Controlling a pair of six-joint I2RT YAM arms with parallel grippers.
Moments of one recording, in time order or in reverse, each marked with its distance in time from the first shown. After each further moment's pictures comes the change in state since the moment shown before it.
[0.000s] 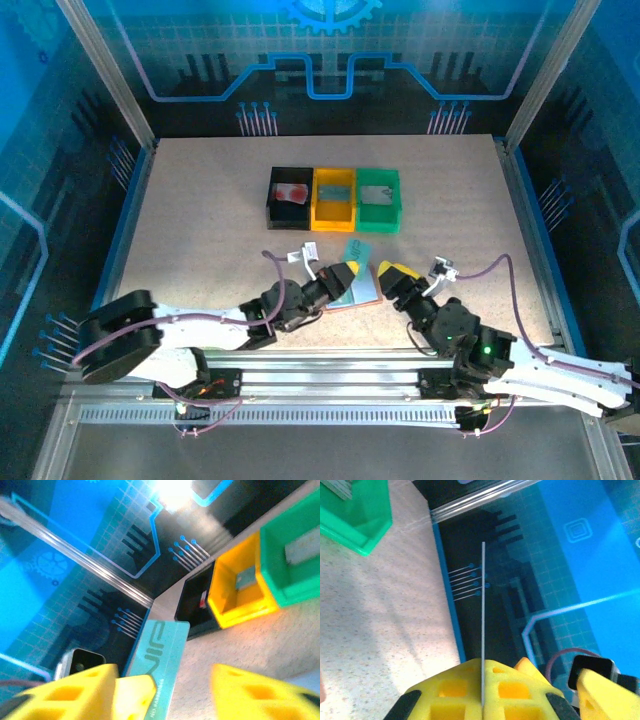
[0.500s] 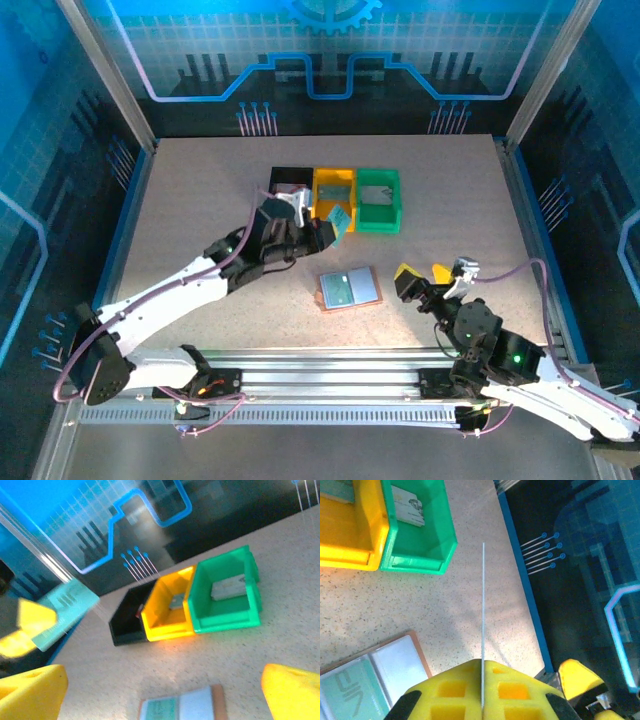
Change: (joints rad) left arm 0.377 -0.053 0.517 -0.990 0.451 0.343; right arm -0.177 -0.235 0.045 -0.415 -0.072 -0.245
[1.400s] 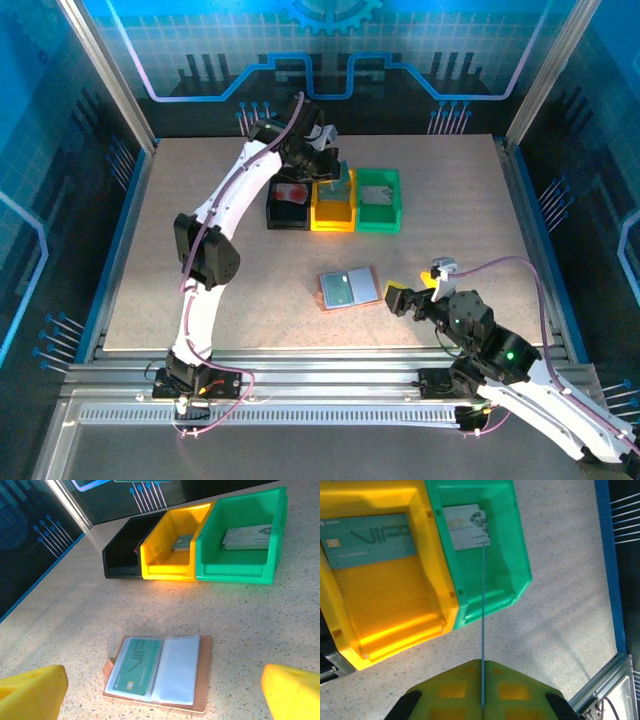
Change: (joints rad) left arm 0.297 0.976 1.401 -0.977 0.266 0.473; right arm -0.210 0.051 -0.014 -0.090 -0.412 -0.161
